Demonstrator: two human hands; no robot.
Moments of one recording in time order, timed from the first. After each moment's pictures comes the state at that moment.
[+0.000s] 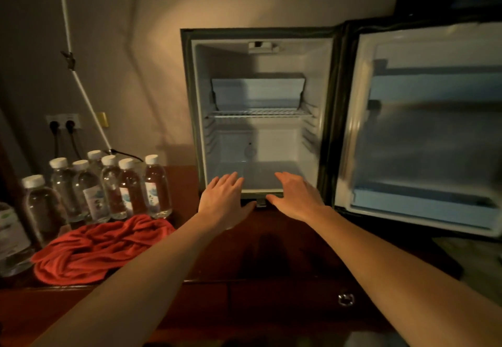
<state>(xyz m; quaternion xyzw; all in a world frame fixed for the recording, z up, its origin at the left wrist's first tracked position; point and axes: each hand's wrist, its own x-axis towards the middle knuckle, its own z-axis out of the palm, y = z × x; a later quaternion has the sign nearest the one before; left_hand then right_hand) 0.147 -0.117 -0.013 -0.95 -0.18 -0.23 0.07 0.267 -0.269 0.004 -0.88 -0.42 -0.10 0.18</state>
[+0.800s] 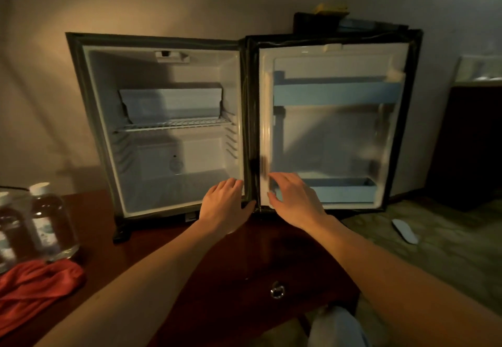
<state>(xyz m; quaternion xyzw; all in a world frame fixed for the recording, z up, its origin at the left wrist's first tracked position) 0.238 -0.235 -0.007 -0.96 -0.04 -0.27 -0.01 0.295 -0.410 0.009 -0.89 -0.34 -0.22 0.22</state>
